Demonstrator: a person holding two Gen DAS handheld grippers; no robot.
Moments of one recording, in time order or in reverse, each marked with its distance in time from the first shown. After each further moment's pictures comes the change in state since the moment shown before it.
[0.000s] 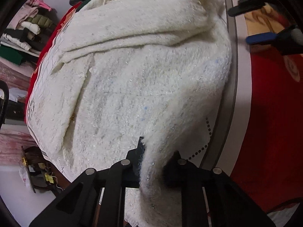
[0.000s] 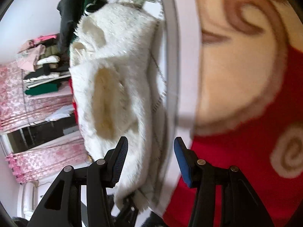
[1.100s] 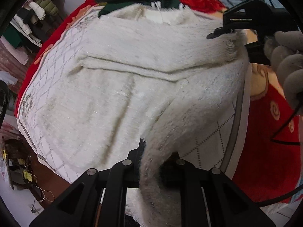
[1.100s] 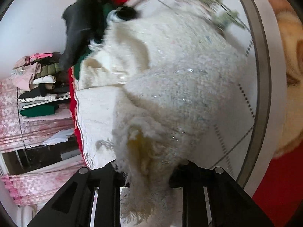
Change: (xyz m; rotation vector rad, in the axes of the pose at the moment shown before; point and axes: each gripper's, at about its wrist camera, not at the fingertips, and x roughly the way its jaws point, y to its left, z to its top) left arm -0.053 0.113 0.021 -0.134 -0.089 -0.189; right arm 0.070 0.160 0.035 0.054 -0.179 -0.091
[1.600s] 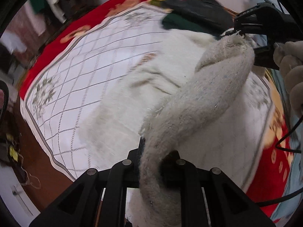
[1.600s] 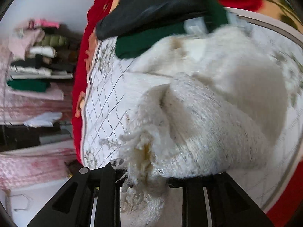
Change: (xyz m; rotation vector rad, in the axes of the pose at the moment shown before) left arm 0.006 0.195 0.052 -0.273 -0.004 -0.063; right arm 0.097 0.257 -0.014 -0.228 0.022 -0.178
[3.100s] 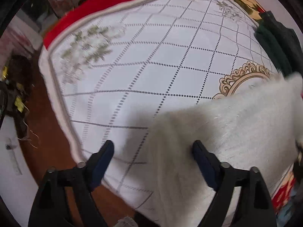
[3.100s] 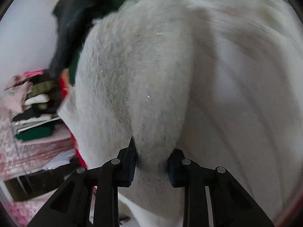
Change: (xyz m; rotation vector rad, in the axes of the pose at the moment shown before) left arm 0.034 0.181 -0.014 -0.313 0.130 0.138; right arm 0.005 -0.188 -0.071 0.410 -0.058 0.111
